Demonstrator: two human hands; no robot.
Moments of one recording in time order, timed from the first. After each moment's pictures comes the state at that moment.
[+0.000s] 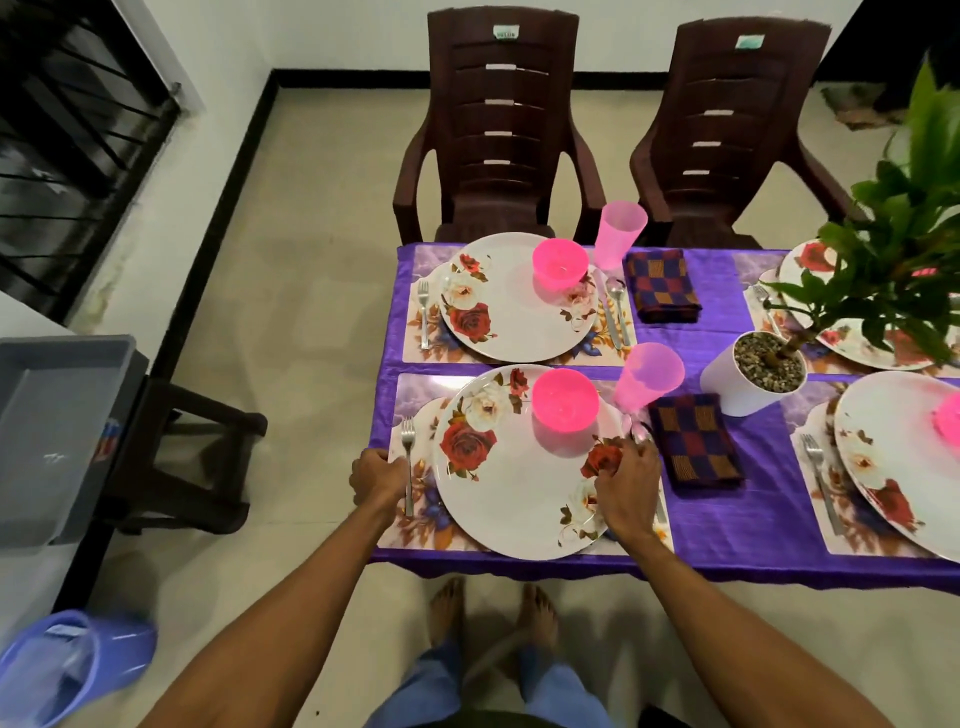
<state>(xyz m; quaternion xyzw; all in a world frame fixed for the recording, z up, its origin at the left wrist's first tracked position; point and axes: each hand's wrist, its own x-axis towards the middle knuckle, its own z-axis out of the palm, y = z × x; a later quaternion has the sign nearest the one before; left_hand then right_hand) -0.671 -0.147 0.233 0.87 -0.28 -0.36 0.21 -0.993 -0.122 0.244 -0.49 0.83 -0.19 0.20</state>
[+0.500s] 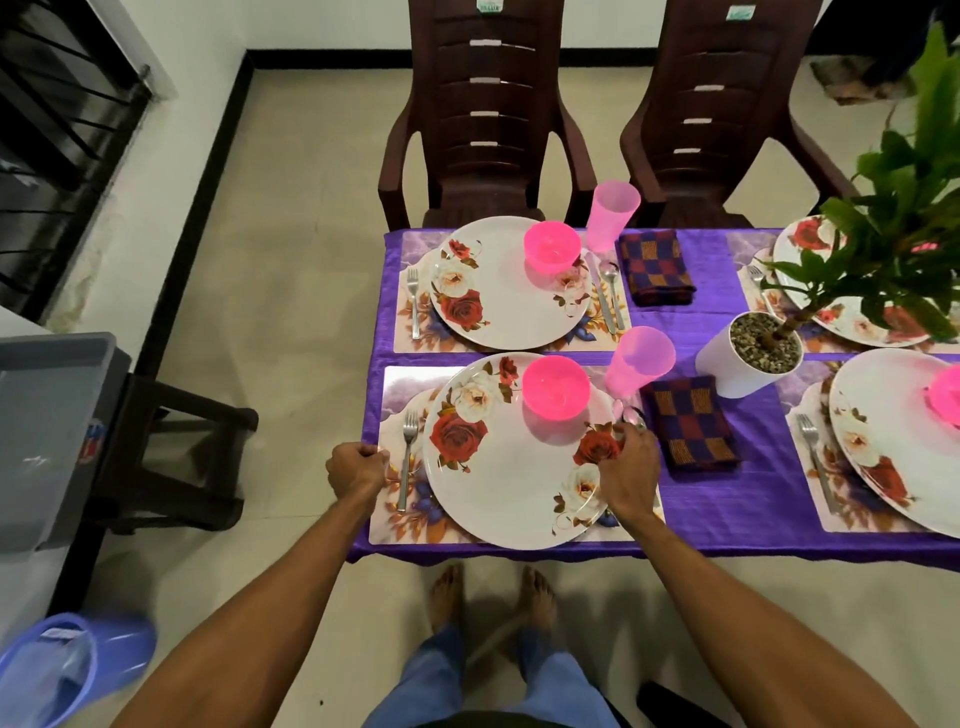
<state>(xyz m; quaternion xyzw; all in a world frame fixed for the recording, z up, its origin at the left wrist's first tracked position) -0.658 -0.145 0.244 0.86 -0.29 -0.35 0.23 -0.996 -0.126 0.244 -0.45 0.83 -0.23 0.23</state>
